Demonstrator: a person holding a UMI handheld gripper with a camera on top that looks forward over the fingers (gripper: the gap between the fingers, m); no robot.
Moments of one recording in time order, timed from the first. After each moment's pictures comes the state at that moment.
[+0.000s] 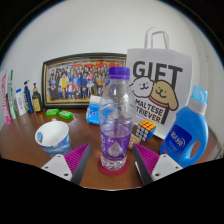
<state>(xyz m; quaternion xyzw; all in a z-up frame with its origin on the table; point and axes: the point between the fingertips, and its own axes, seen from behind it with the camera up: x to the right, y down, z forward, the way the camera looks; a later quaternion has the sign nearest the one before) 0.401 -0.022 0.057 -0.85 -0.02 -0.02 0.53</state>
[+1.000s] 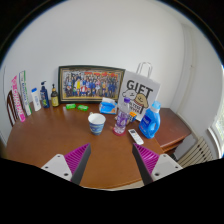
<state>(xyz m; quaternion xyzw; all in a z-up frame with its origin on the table) 0.286 -0.301 0.220 -0.88 0.03 -0.11 0.46</state>
